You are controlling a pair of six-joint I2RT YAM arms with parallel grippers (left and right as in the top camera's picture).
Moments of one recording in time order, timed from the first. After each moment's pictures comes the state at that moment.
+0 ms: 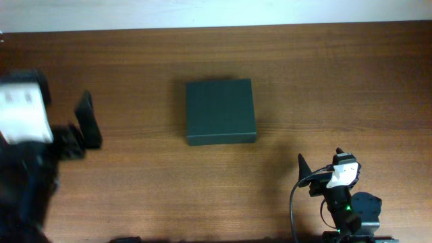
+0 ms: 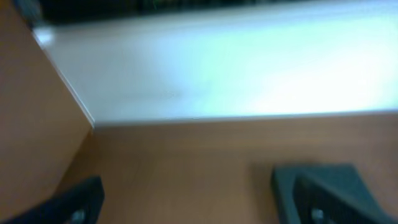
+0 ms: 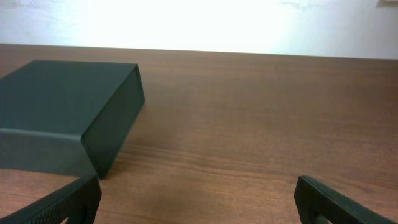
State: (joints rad) left arm 0.07 0.95 1.73 -1.06 0.00 0.10; right arm -0.04 0.02 0.11 -0.33 -0.18 -0.02
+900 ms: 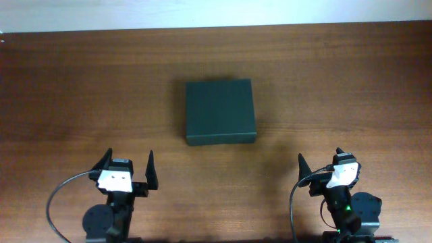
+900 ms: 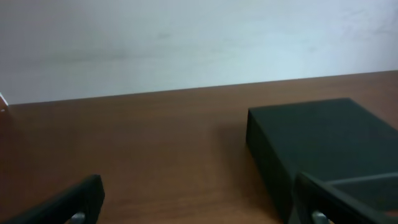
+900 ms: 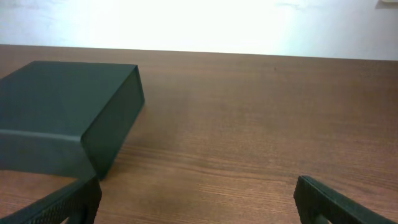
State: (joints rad) left arm 0.01 0.06 0.21 -0.28 0.08 0.06; right arm -0.04 0.02 0.11 -0.33 -0.18 -0.02
